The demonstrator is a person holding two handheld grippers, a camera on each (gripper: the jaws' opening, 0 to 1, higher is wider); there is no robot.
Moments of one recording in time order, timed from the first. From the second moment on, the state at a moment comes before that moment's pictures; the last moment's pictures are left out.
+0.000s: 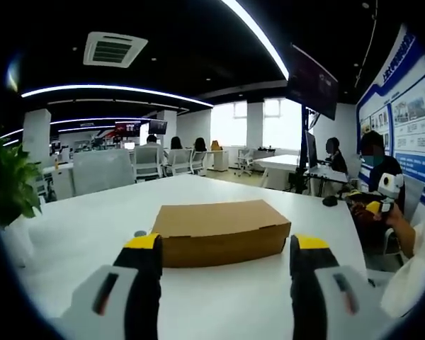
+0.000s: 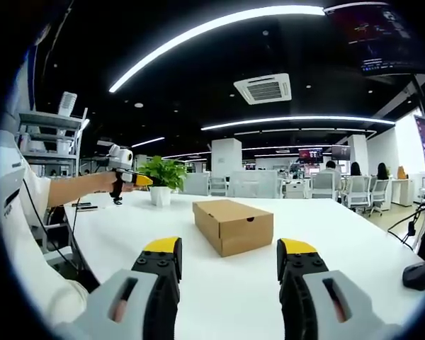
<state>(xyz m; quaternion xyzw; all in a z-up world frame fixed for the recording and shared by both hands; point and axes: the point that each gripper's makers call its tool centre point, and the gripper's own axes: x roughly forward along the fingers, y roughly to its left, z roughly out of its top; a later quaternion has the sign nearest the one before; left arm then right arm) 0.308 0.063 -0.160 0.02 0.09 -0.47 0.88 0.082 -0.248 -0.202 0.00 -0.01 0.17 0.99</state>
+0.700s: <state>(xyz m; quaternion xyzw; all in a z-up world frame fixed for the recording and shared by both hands) 0.311 0.064 -0.160 0.02 0.09 -0.47 0.88 0.082 -0.249 -0.202 0.00 -0.01 0.16 0.99</state>
